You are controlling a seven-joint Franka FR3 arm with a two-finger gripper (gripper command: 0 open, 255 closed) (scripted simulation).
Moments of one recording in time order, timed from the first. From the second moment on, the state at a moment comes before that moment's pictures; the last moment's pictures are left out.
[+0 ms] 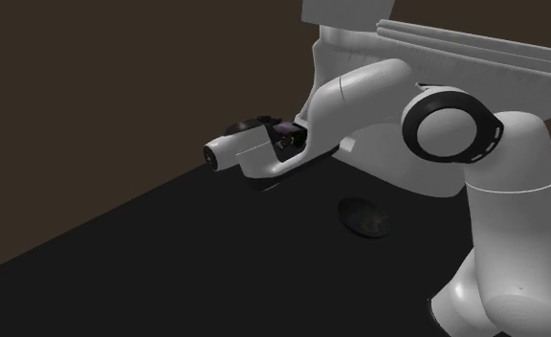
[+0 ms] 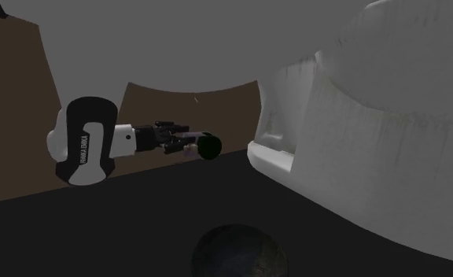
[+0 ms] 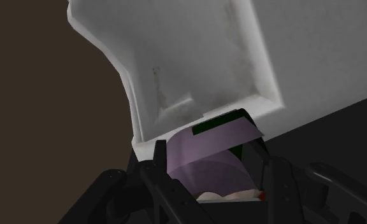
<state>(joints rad) 0.20 0.59 0.21 -1.65 -1.53 1.38 -0.50</state>
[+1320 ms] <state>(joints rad) 0.23 0.03 0.31 -2.34 -1.30 1.35 -0.34</state>
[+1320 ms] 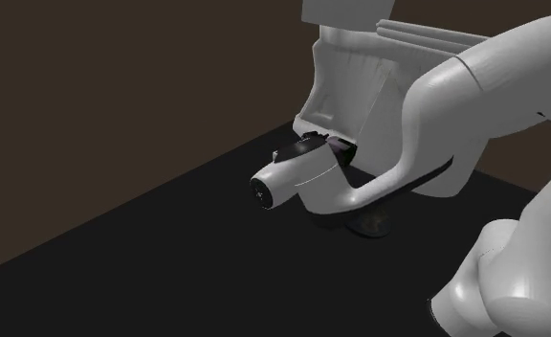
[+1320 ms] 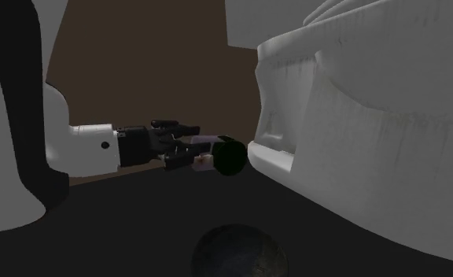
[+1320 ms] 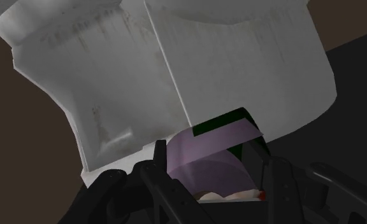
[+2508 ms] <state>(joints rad) 0.40 -0.39 0.43 -2.78 -0.98 1.32 -0.29</state>
